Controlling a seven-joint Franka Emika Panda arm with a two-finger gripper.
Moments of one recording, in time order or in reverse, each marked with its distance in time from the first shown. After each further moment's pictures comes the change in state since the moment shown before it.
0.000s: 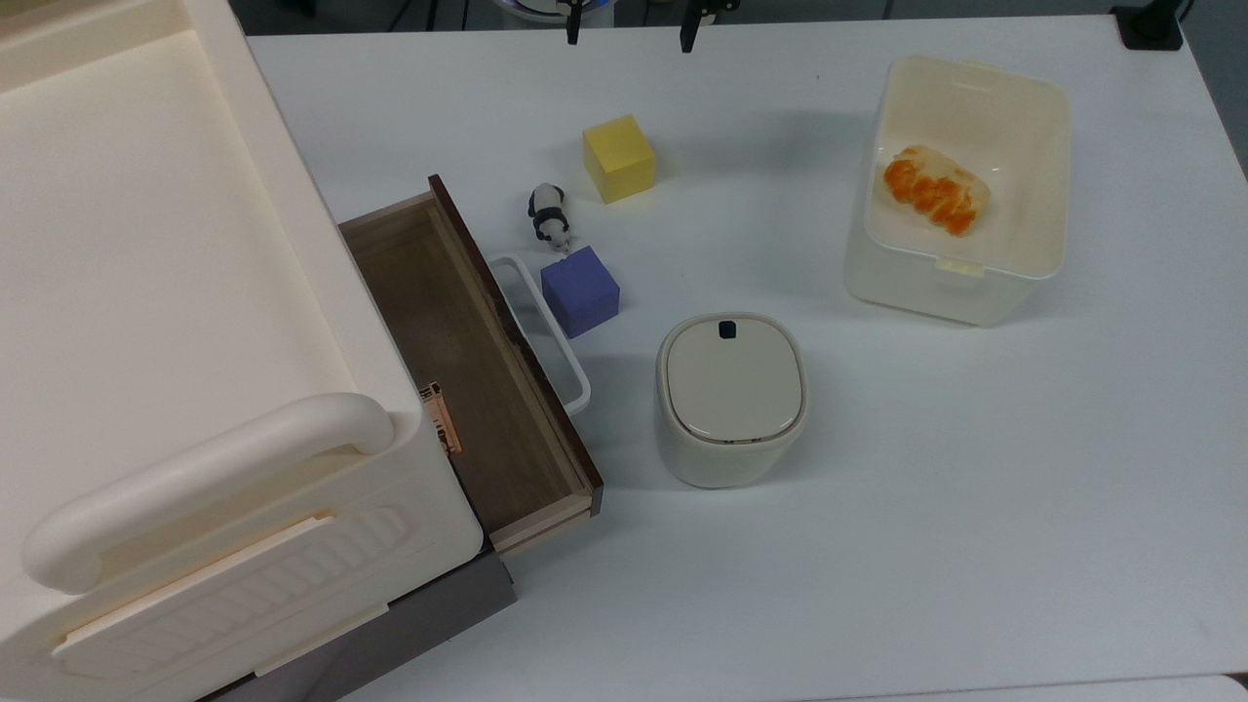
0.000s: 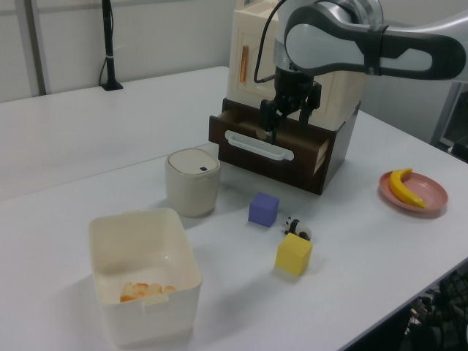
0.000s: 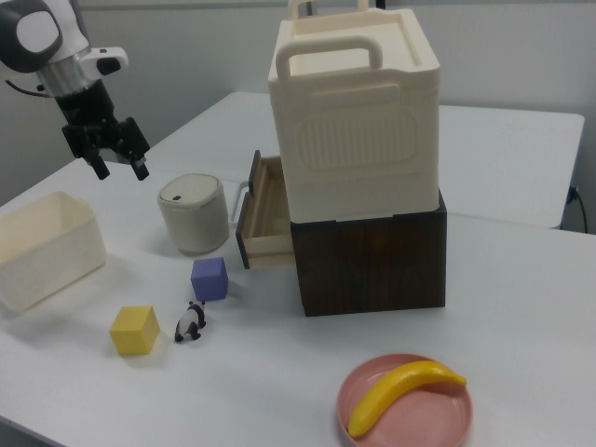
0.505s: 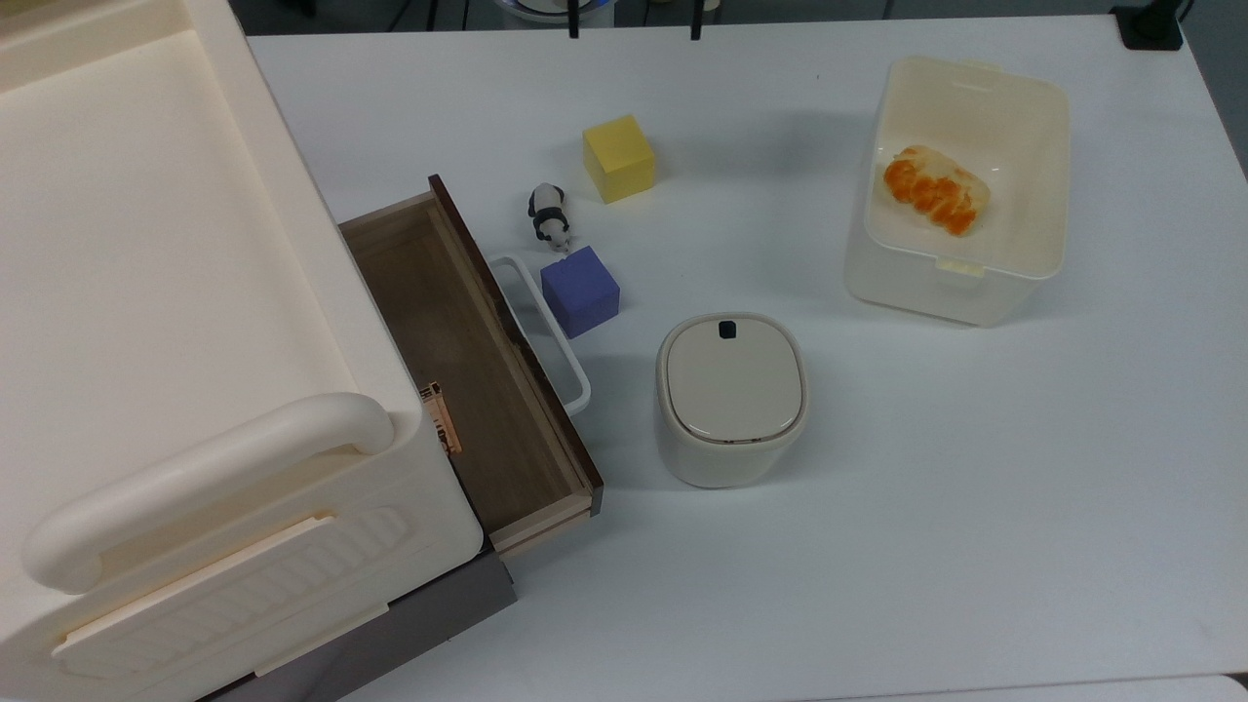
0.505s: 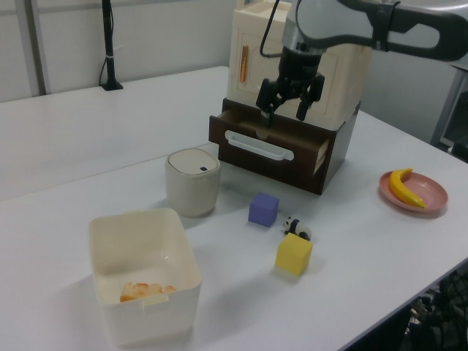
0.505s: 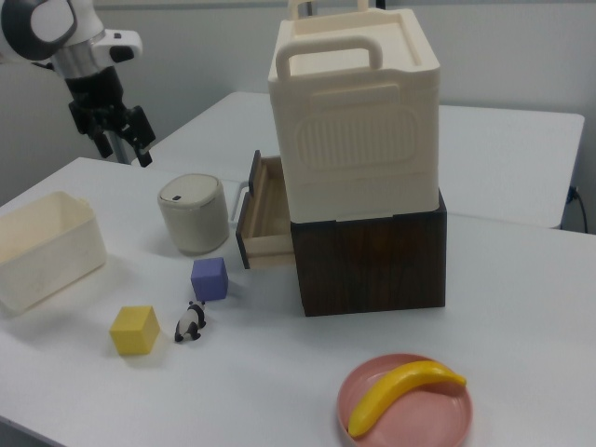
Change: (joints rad) arm 0.018 0.015 -0.087 0.072 0.130 0.001 0.005
